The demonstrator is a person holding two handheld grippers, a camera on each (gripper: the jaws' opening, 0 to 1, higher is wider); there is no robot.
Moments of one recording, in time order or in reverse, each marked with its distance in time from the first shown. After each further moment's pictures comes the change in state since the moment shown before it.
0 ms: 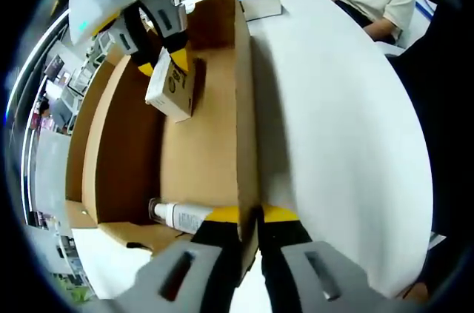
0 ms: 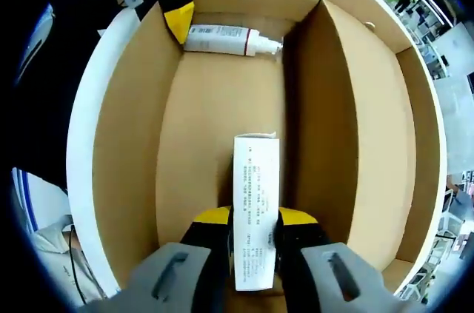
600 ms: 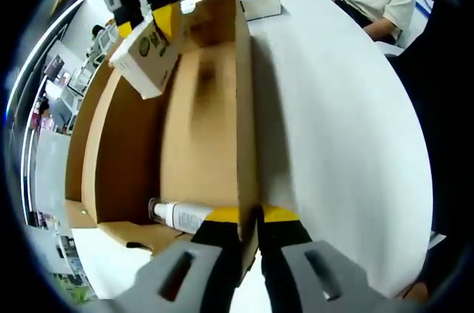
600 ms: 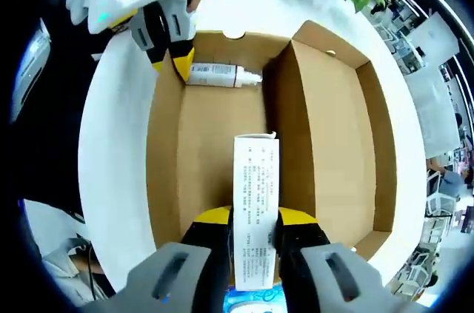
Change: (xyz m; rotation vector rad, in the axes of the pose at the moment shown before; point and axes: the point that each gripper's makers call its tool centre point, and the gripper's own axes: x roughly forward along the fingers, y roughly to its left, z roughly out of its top) left arm 0.000 0.001 -0.001 -0.001 0.000 -0.001; right arm -0.073 0.009 0.010 0.174 -0.038 -0.109
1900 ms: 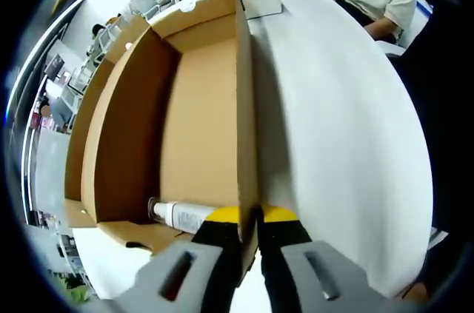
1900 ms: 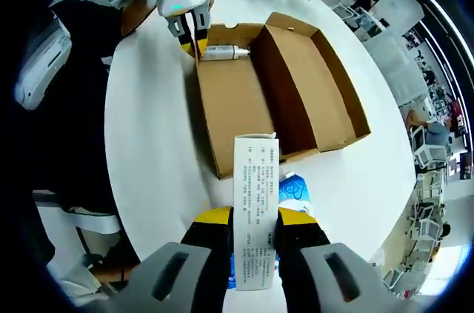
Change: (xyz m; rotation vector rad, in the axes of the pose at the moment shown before) left arm 0.000 0.001 0.002 -0.003 0.010 0.003; right arm -0.098 0.058 -0.113 0.178 0.024 -0.114
